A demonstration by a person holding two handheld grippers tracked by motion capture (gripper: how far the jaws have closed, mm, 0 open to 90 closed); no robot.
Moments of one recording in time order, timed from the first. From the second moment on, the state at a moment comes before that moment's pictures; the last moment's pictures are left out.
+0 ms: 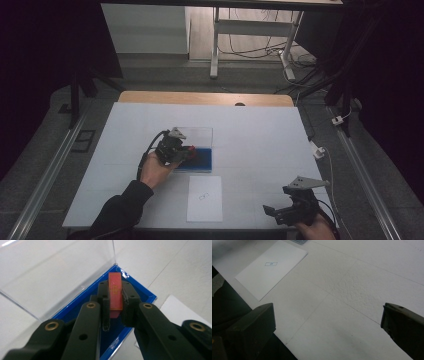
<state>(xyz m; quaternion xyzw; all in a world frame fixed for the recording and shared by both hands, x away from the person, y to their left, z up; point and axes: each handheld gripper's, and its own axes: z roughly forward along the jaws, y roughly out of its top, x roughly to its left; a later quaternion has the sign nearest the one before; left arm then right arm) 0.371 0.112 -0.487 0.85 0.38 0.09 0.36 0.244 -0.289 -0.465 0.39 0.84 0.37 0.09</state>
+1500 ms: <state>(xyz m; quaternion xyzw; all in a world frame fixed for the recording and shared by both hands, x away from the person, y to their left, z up) 0.369 0.111 -0.479 0.83 0.39 0.08 0.39 0.243 -0.289 -0.465 0.39 0.84 0.37 0.10</state>
